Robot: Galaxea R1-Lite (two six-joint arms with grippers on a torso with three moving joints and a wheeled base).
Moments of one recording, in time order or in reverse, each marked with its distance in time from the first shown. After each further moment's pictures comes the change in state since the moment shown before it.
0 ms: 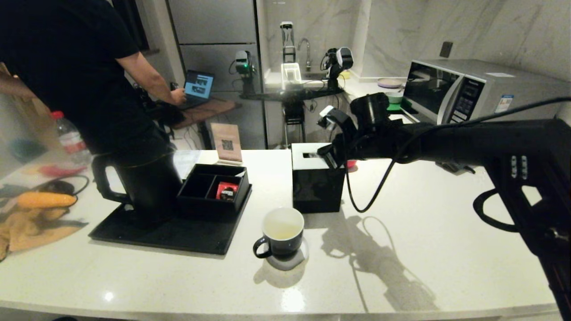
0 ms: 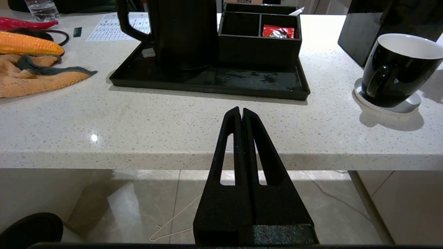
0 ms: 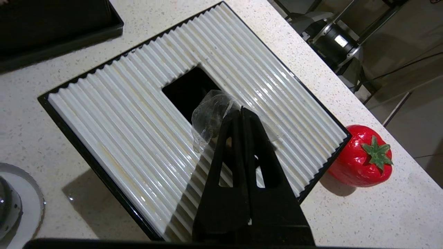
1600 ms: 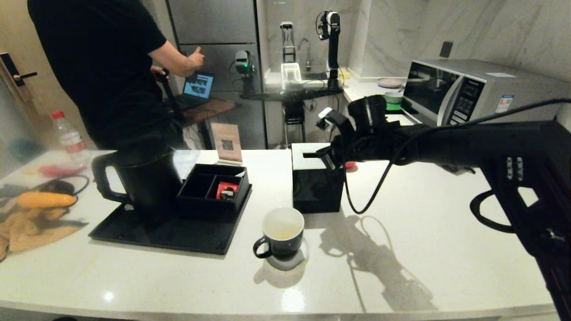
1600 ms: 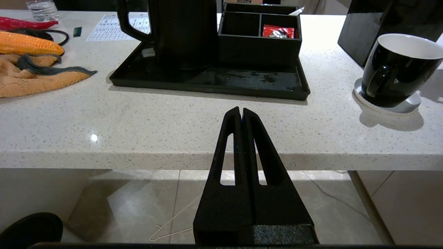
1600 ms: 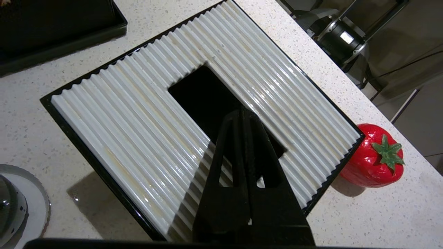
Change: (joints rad) left arm 0.000 0.000 0.000 0.000 0.000 0.000; right arm 0.008 0.009 0.000 -0.001 -0.001 0.018
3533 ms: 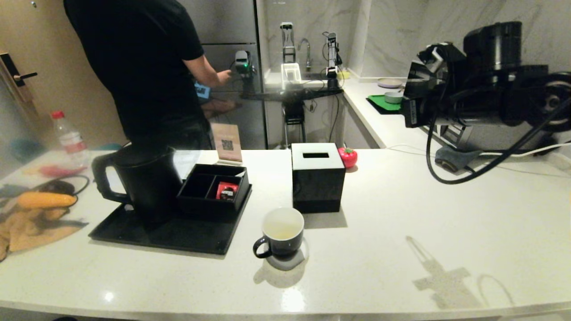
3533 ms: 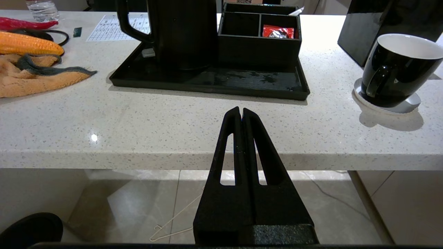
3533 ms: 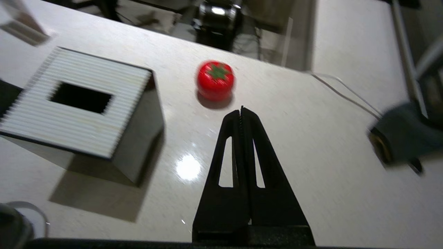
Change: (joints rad) left arm 0.000 0.000 0.000 0.000 0.000 0.000; right arm -0.173 -0.507 0.395 -0.016 -0.274 0.315
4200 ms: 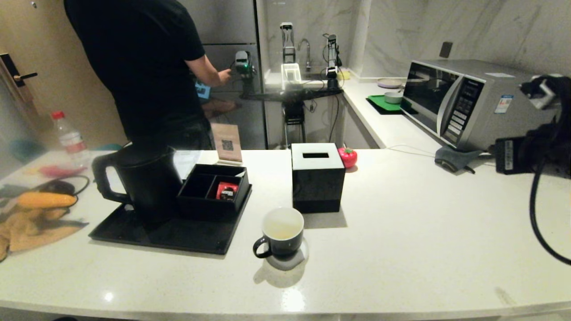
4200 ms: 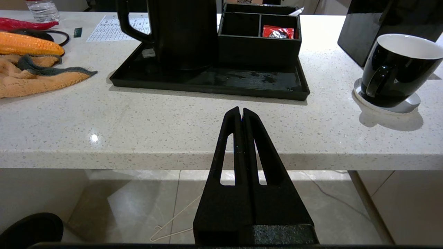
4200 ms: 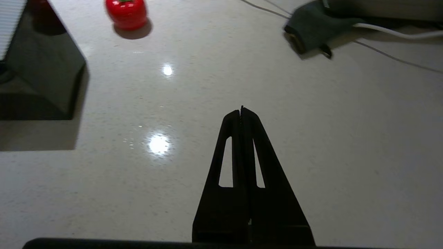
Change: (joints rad) left arm 0.000 0.000 0.000 0.000 0.000 0.000; right arm -0.158 -0.424 0.547 -0.038 -0.123 0.051
